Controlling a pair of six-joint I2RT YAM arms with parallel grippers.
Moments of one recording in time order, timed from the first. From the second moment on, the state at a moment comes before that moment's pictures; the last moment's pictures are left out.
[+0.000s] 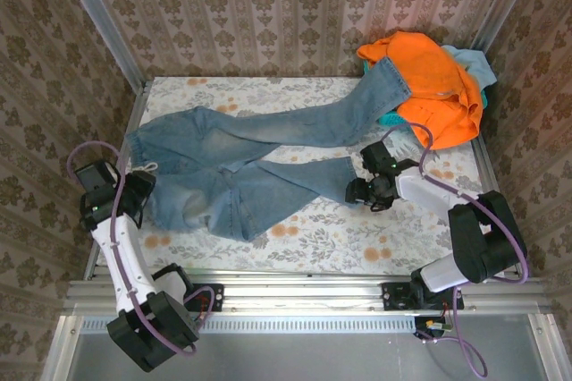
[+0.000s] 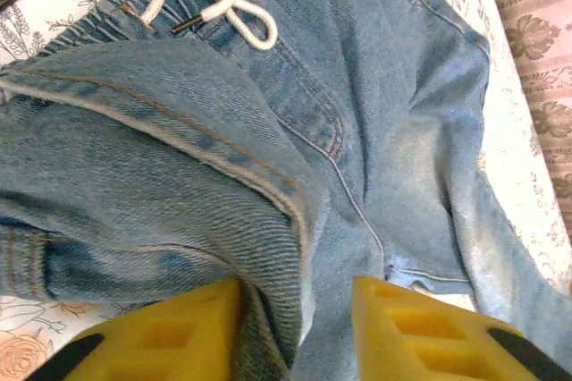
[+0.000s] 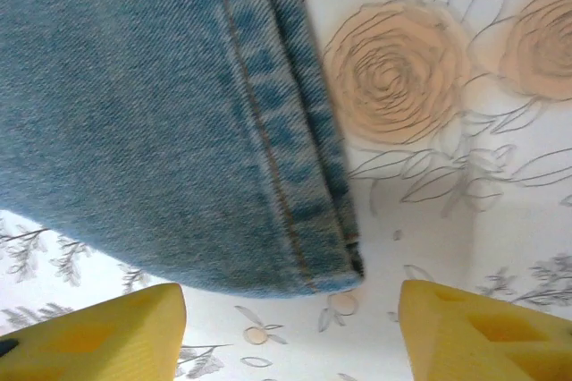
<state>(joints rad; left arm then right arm) 0.50 0.88 0.78 -0.75 0.37 -0.61 0.34 1.47 0.80 -0.59 -0.12 0.54</state>
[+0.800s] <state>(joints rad) 0.50 0.90 0.82 -0.75 0.40 -0.61 0.26 1.39 0.75 -0.53 -0.20 0.58</state>
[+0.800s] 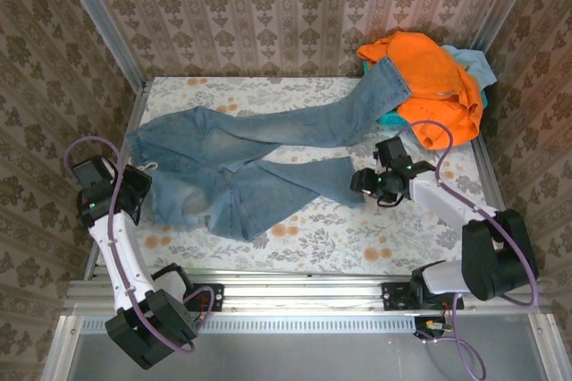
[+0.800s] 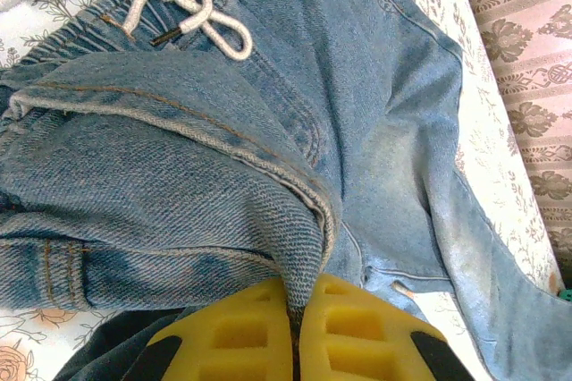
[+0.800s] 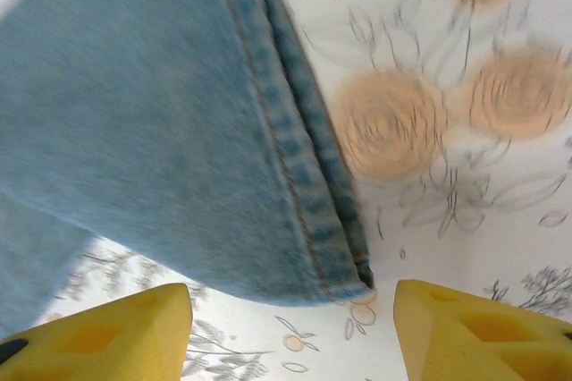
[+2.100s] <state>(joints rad) 0.53 1.00 0.93 -0.73 0.41 -0.64 -0.04 0.90 1.11 -0.77 -0.10 0.61</state>
